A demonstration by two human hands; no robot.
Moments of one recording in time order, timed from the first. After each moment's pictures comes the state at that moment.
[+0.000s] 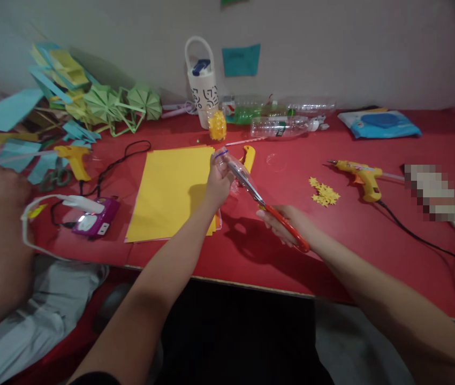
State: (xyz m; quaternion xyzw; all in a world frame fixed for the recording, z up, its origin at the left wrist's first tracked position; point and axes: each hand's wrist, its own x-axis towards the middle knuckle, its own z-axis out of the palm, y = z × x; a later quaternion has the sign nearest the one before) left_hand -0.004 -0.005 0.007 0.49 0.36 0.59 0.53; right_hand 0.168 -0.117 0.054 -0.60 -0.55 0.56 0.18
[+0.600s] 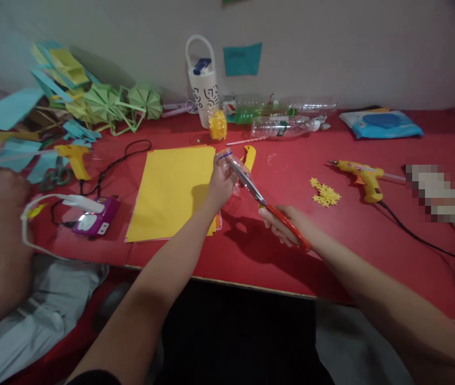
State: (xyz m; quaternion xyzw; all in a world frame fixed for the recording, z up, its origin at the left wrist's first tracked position) left_hand 0.000 -0.010 0.010 0.52 0.35 0.59 0.51; right_hand 0.166 -0.117 0.062 -0.60 -0.52 0.57 0.19
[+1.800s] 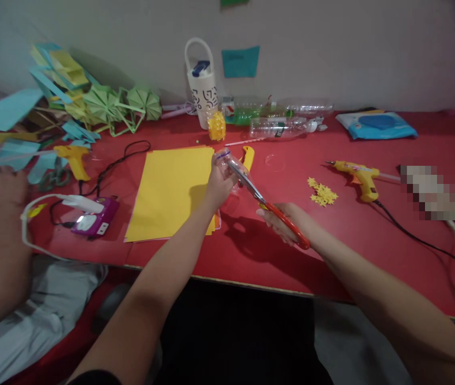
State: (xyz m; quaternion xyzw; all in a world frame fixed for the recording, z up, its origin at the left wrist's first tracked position) left_hand 0.003 -0.016 0.027 0.46 0.36 0.58 0.57; right_hand 0.168 -0.115 0.063 -0.61 -0.54 0.55 0.18
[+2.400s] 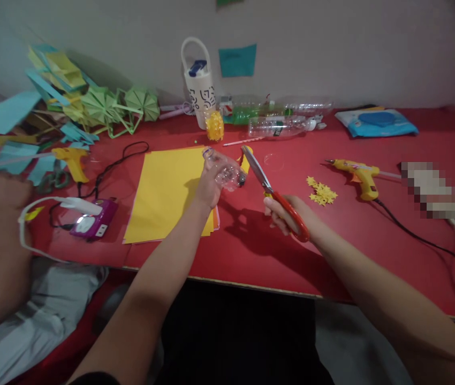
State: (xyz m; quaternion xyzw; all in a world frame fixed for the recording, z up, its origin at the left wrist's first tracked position) left_hand -0.014 -0.004 0.017 0.38 0.33 0.59 0.63; right_hand 0.172 -0.108 0.061 -0.60 -0.53 0.53 0.28
